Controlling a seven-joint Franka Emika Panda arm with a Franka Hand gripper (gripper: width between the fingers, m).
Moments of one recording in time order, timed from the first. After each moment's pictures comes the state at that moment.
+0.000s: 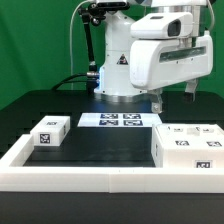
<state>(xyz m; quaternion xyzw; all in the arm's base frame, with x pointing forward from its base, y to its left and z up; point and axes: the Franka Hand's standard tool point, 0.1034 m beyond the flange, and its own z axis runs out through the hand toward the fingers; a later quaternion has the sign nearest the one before) 0.526 0.065 0.090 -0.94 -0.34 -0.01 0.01</state>
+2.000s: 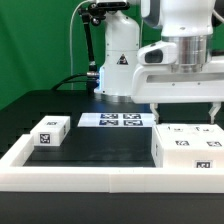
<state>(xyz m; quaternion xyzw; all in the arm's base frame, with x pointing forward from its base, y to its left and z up) 0.489 0.085 0.044 -1.00 0.05 0.03 0.02</state>
